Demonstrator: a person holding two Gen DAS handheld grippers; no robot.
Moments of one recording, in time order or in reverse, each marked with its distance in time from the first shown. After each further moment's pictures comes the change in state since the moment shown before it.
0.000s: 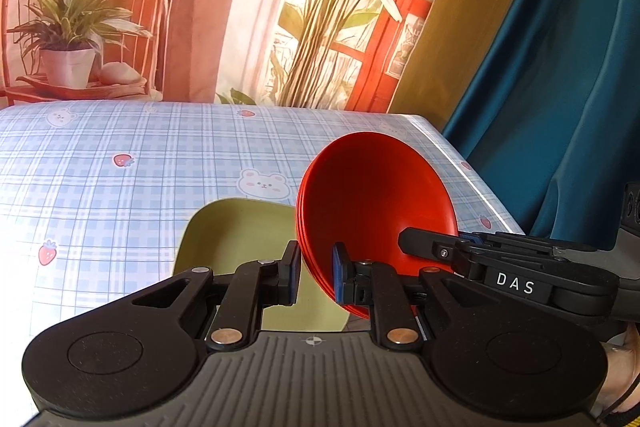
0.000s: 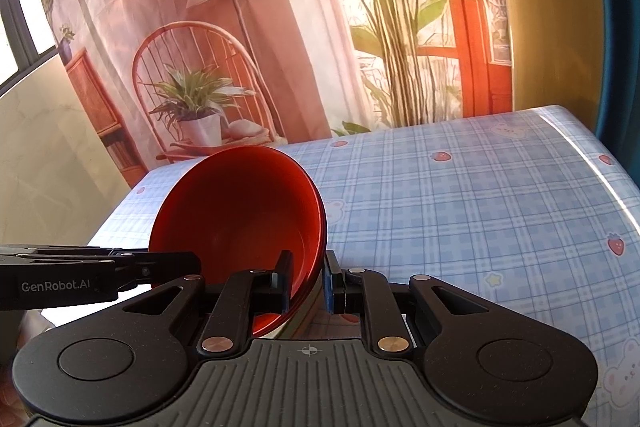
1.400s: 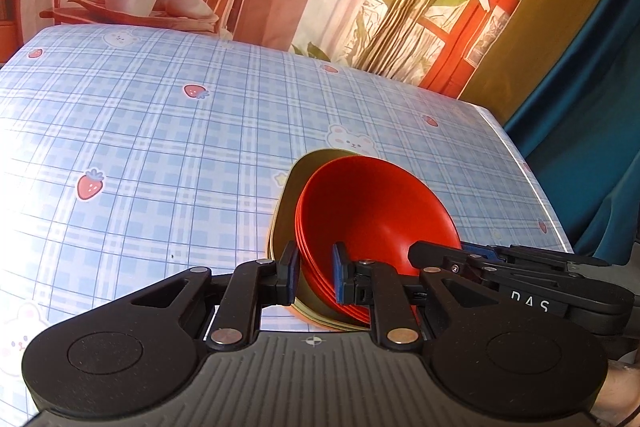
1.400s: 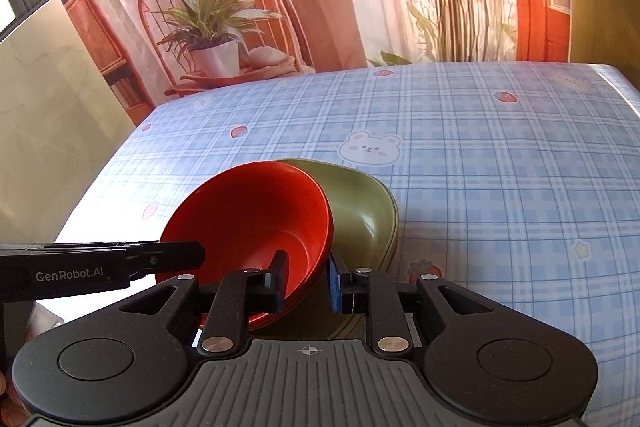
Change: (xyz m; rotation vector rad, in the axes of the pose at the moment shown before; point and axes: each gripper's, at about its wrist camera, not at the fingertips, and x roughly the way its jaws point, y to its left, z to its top) left arm 0.027 0.062 -0.017 -0.166 0.087 0.081; right arm 0.077 0.038 -0.015 -0.027 0.187 0.020
